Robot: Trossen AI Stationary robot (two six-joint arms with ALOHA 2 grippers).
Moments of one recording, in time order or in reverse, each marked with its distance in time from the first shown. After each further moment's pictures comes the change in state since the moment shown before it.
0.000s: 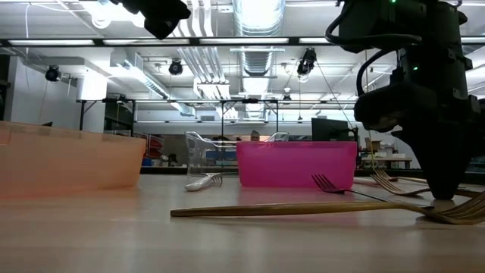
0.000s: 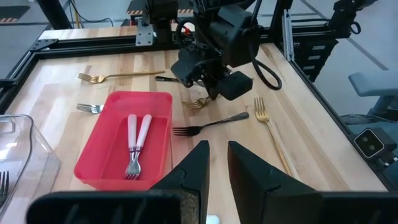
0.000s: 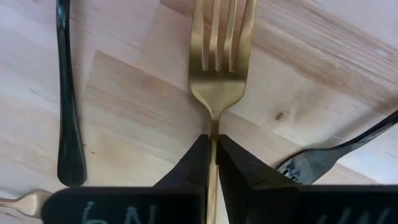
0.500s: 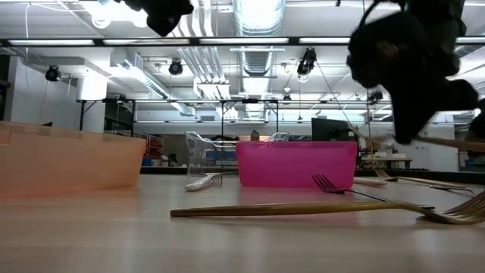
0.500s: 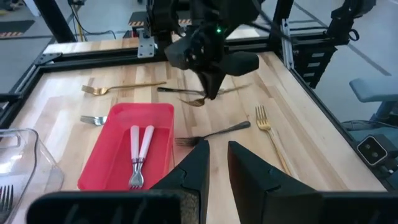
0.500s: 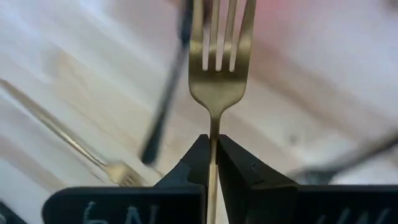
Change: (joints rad) left arm 0.000 0.000 0.000 0.039 0.000 0.017; right arm 0.000 -0.226 -0.001 0.025 0.169 -0.137
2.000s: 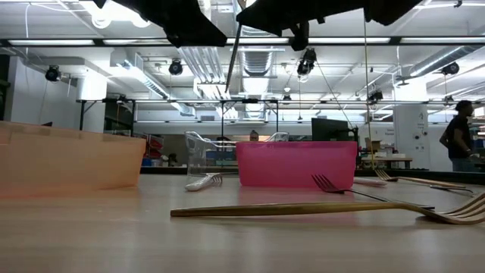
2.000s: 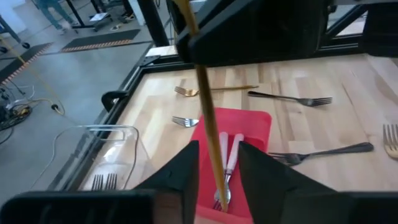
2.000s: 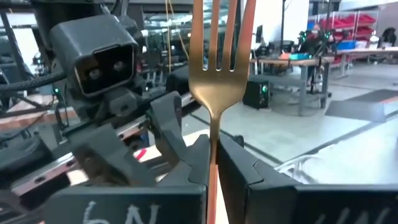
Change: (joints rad) left arm 0.025 0.180 0.000 0.226 -0.357 0.058; right arm -0.204 0.142 0.002 1.487 0.577 -1.288
